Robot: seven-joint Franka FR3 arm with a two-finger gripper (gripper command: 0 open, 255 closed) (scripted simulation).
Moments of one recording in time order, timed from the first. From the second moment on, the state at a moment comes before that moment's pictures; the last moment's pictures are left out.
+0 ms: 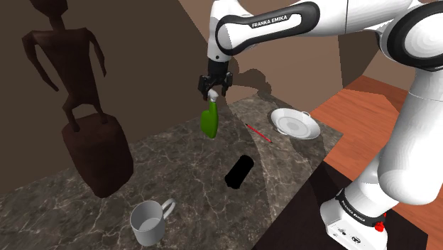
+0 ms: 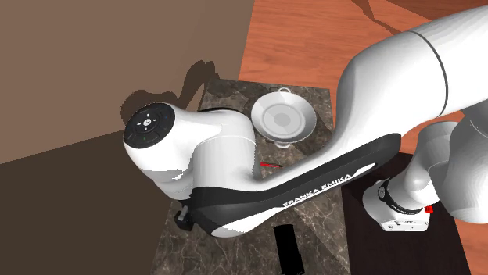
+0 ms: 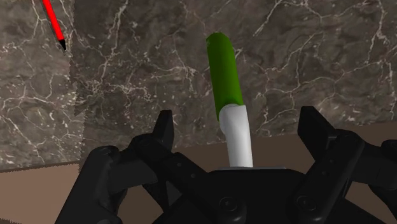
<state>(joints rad) 0.11 0.29 0.22 -1.71 -0.06 1.97 0.39</state>
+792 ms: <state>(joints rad) 0.11 0.29 0.22 -1.71 -0.06 1.97 0.39</state>
